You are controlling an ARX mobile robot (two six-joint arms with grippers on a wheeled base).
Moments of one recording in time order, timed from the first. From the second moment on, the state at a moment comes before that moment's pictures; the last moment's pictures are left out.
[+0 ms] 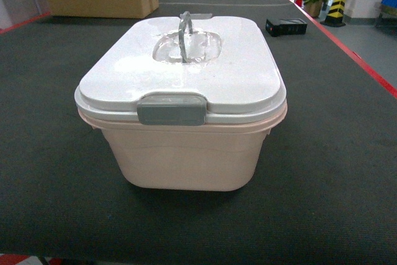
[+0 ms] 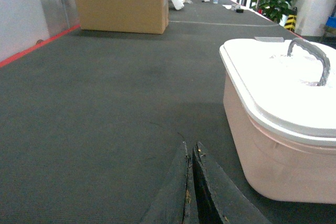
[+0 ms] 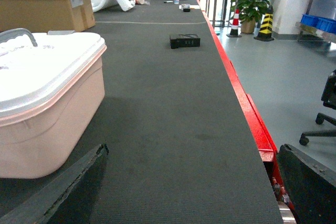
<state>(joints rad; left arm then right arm) 0.00 0.45 0.05 0.39 0.00 -0.02 0.00 0.00 0.01 -0.01 0.00 0.00</state>
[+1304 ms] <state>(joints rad) 0.00 0.01 0.01 -0.01 0.00 -0.01 0.00 0.00 0.01 -0.01 0.00 0.00</state>
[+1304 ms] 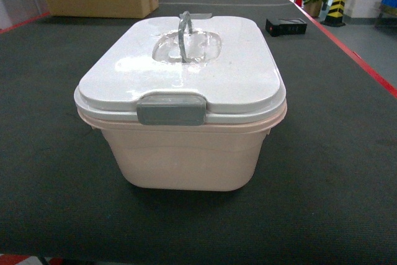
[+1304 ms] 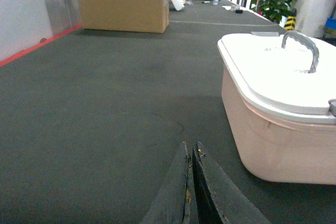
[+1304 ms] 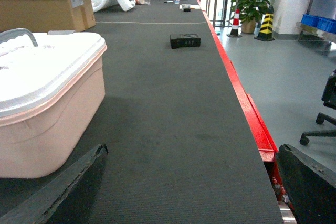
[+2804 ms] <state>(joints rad) 0.00 0.01 0.01 0.00 0.00 -0.01 0.00 0.00 0.01 -0.01 0.00 0.00</state>
